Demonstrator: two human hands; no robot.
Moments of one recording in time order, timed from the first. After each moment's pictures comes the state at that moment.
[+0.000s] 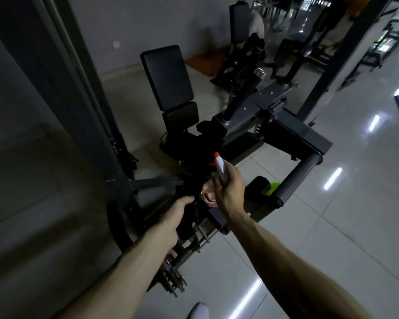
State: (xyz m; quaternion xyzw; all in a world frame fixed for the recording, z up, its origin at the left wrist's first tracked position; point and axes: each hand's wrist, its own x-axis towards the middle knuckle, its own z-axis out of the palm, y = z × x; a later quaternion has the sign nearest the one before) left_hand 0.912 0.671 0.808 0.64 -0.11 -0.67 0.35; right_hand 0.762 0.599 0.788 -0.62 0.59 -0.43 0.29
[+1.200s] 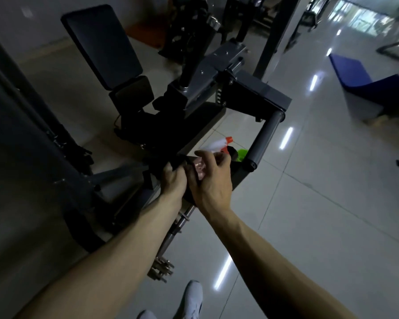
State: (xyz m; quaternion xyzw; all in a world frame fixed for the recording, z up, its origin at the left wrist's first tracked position) left_hand 0.852 0.606 0.743 0.61 -0.26 -0.62 0.42; right_hand 0.757 0.653 0.783 -0.60 0.69 -0.39 0.11
